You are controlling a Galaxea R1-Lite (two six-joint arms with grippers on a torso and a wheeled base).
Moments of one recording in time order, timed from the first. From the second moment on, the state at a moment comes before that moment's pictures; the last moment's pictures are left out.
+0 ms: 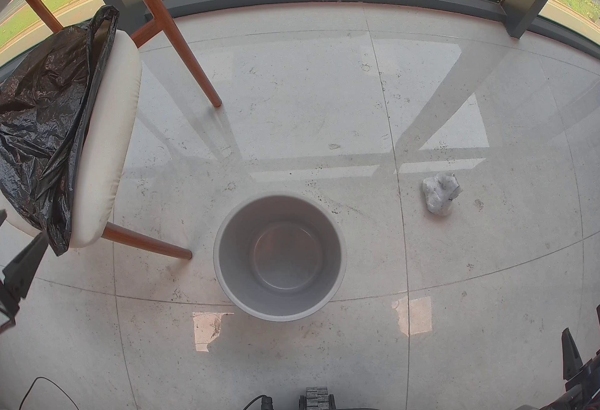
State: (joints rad) left arm -0.02 0.64 -0.48 -0.13 -0.10 0.09; right arm 0.00 0.02 -0.02 0.00 -0.01 0.01
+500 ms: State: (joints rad) left arm 0.03 1.11 -0.77 -0.34 -0.08 0.12; right arm 0.00 0.02 -0.02 0.00 -0.01 0.01
